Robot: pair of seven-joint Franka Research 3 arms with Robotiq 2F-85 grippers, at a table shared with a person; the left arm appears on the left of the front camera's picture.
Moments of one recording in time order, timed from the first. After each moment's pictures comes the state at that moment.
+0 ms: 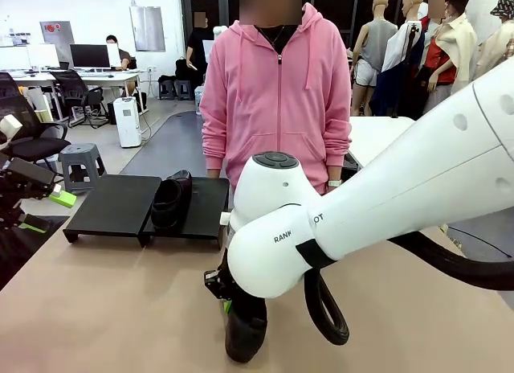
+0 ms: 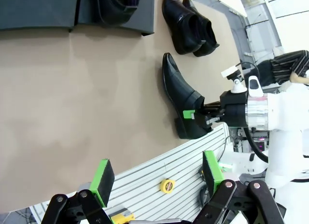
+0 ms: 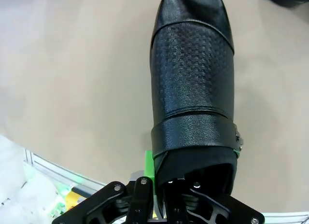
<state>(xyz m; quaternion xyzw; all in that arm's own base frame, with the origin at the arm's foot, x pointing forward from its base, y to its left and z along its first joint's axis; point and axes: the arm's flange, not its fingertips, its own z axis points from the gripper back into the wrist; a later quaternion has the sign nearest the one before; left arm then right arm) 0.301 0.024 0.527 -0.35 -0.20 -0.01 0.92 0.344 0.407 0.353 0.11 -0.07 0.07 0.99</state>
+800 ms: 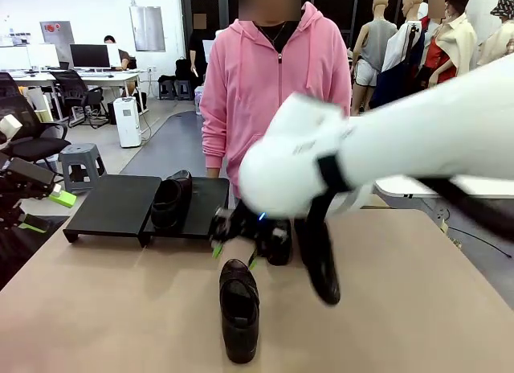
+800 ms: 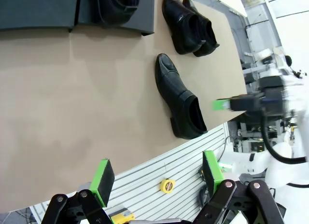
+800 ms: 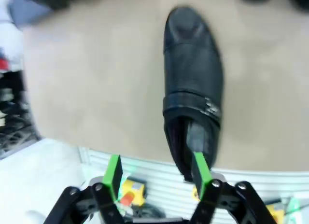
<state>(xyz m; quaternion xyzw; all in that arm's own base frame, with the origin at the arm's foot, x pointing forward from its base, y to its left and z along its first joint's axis) 0.301 0.024 0.527 -0.35 -0.20 -0.01 0.92 0.360 0.365 0.463 0.20 -0.04 -0.05 0.98</state>
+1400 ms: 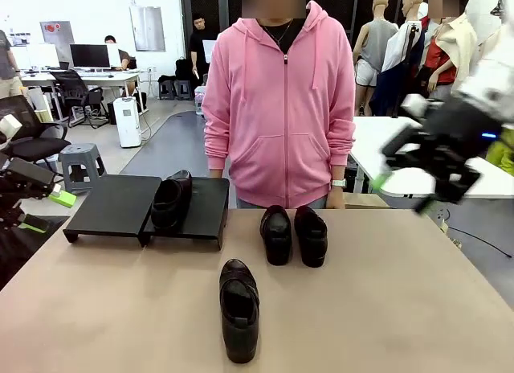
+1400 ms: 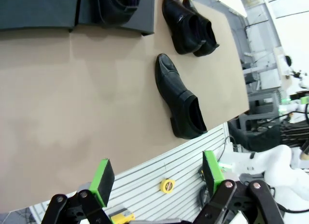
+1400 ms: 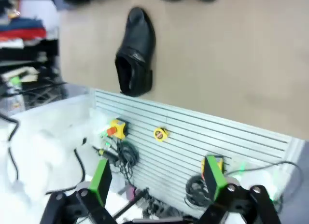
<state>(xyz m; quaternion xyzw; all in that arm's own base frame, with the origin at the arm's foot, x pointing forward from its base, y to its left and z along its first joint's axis) 0.301 0.024 0.527 -0.35 -0.20 -0.01 0.92 0.319 0.045 0.581 0.31 -0.01 0.02 0.95</state>
